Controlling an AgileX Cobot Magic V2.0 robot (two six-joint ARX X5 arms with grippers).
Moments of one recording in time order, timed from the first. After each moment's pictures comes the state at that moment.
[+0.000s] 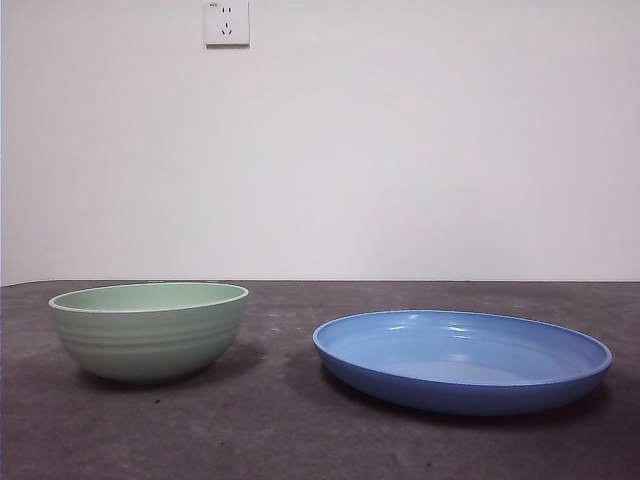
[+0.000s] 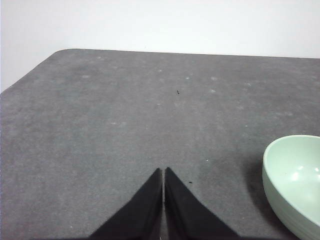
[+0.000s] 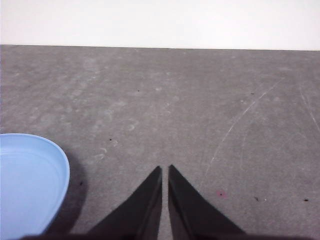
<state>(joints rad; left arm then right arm) -0.07 0.00 0.03 -0.18 -0.03 -0.04 0.03 0.01 0.02 -0.17 -0.02 0.05</state>
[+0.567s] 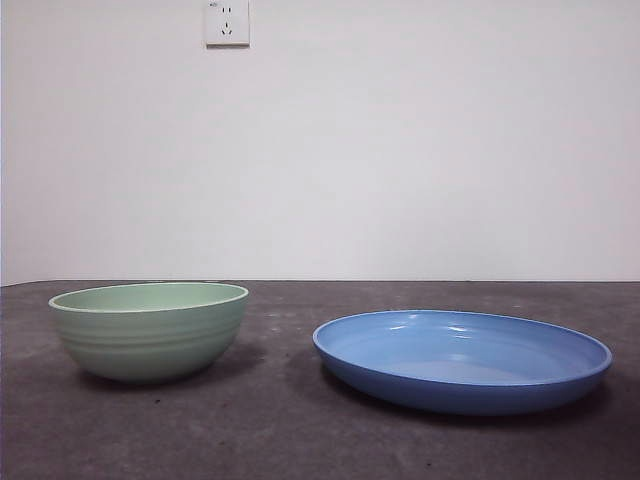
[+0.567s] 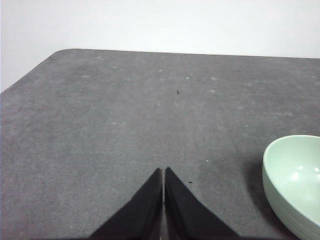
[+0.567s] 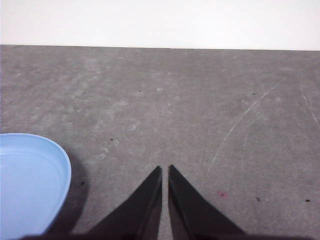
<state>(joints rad) -0.07 0.00 0.03 -0.18 -0.03 -0.04 0.03 0.01 0.02 -0.17 -0.03 0.05</state>
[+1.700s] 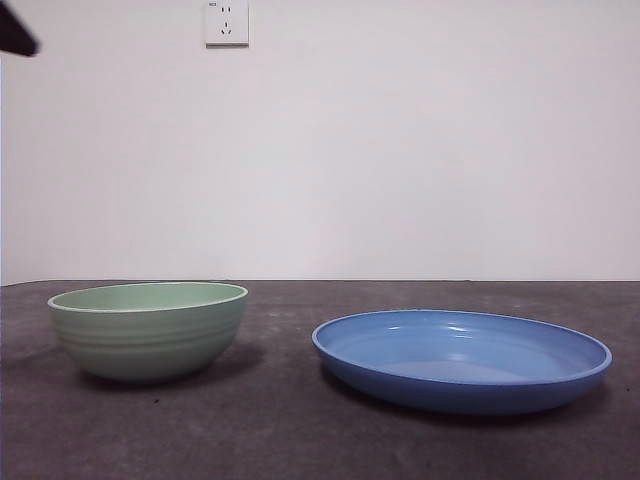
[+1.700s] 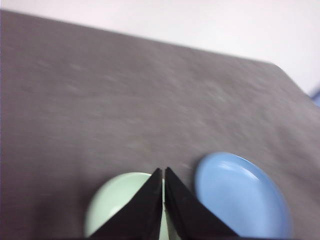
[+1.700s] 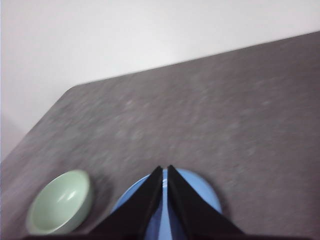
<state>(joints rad) -0.13 0.74 0.72 -0.35 0.43 -0.25 0.03 0.41 0.70 -0.55 -0.40 0.35</state>
